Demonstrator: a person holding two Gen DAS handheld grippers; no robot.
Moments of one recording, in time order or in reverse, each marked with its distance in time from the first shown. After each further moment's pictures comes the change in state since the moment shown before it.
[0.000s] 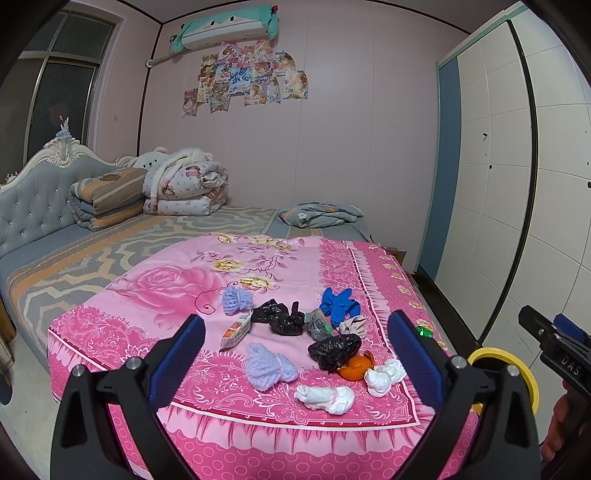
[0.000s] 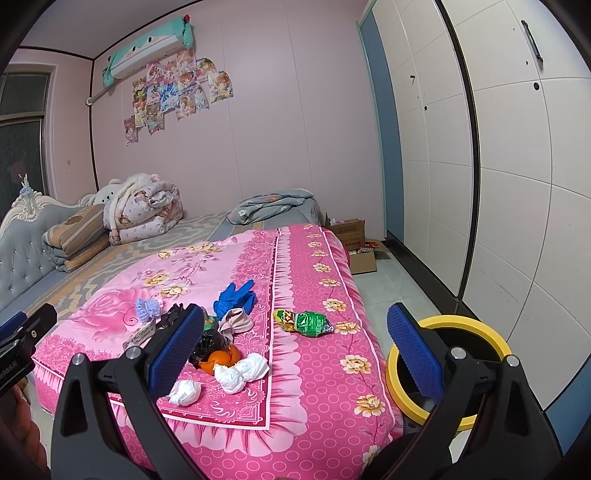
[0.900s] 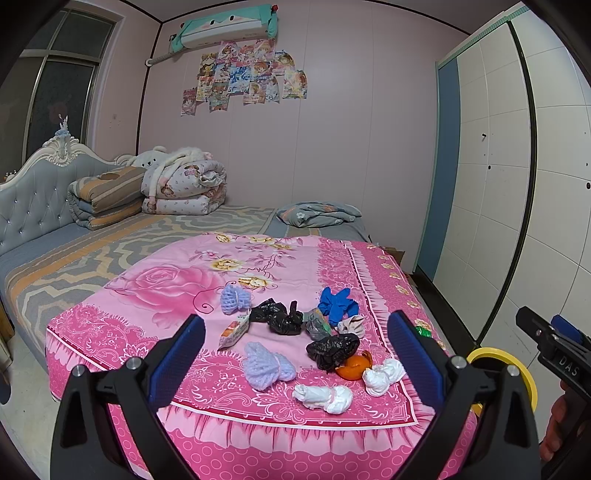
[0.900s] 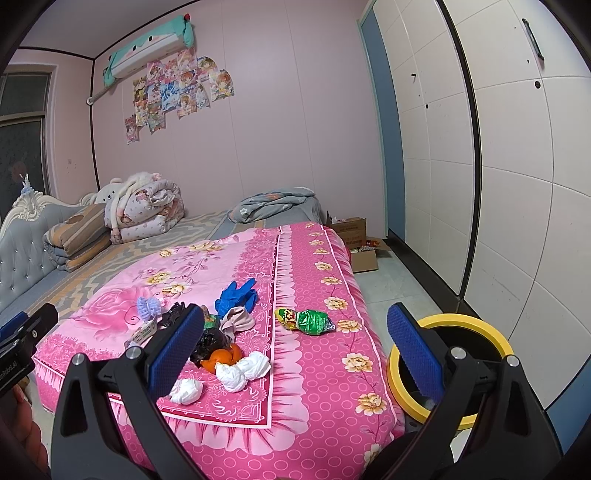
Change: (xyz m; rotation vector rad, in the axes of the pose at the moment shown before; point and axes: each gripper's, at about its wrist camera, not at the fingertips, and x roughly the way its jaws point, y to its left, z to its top) left arm 0.001 0.000 -0.002 -0.002 0.003 -0.003; right arm 0.002 0.000 -0.001 0.001 0.005 0.000
